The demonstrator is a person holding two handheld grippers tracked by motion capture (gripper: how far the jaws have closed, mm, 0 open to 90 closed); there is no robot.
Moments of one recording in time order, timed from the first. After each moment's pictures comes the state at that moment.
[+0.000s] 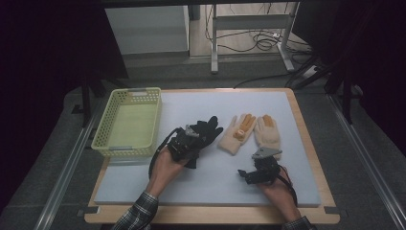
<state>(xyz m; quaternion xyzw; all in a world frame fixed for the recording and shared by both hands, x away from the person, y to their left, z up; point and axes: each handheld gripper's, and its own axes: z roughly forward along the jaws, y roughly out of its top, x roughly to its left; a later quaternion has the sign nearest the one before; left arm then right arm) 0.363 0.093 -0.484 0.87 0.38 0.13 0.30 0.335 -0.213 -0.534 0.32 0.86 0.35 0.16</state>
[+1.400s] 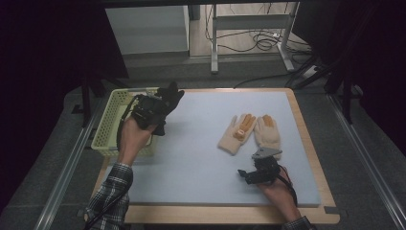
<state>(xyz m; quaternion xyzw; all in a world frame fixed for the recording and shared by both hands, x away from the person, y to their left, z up) 0.418 0.204 -0.413 0.81 0.48 0.20 0.27 0.335 -0.213 -0.535 0.32 0.86 0.36 0.16</state>
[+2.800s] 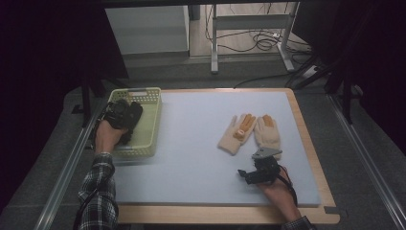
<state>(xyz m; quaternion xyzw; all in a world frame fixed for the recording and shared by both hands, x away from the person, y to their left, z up) 0.474 0.323 -0.504 0.77 0.61 0.16 0.09 0.335 -0.213 -0.535 0.32 0.86 0.36 0.16</state>
